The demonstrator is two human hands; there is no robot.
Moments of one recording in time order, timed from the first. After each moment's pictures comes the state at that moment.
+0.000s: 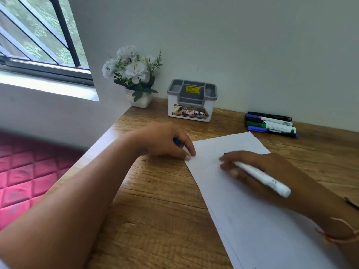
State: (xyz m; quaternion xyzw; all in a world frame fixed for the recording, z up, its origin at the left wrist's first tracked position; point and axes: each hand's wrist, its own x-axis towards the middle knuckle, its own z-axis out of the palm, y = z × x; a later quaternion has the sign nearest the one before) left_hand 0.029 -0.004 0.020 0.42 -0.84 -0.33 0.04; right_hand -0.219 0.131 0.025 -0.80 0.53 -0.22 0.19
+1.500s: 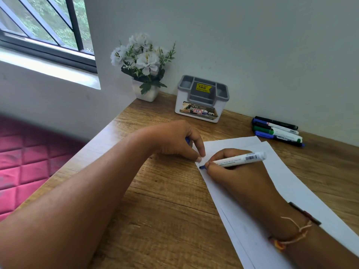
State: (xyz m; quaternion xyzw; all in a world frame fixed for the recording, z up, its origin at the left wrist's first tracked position) left_hand 0.027 -0.010 0.011 0.39 -0.84 -0.36 0.08; right_hand -0.154 0.098 -0.012 -0.60 0.68 -0.34 0.25
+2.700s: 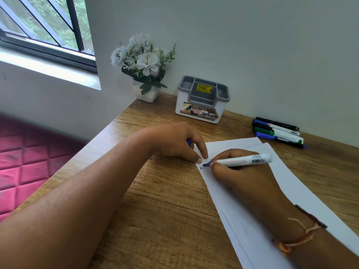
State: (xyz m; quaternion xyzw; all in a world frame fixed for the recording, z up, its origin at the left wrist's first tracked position) left_hand 0.026 -0.012 0.010 0.39 -0.85 -0.36 0.06; right_hand -0.160 0.100 -0.009 -0.58 0.68 -0.35 0.27
